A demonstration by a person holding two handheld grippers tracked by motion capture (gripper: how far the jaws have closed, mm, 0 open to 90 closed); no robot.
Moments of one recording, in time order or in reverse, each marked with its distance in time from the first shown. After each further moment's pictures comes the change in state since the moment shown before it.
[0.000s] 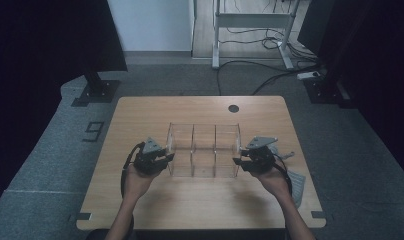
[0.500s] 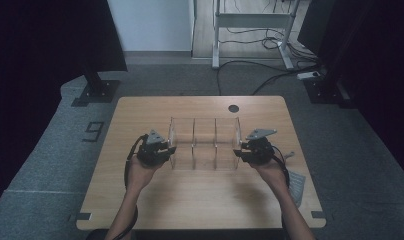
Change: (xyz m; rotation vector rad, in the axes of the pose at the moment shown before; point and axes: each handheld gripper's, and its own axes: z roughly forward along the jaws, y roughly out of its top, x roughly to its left) left arm 0.014 0.015 0.017 0.011 0.004 -0.001; right arm -0.021 0.010 0.013 0.002 -0.037 0.045
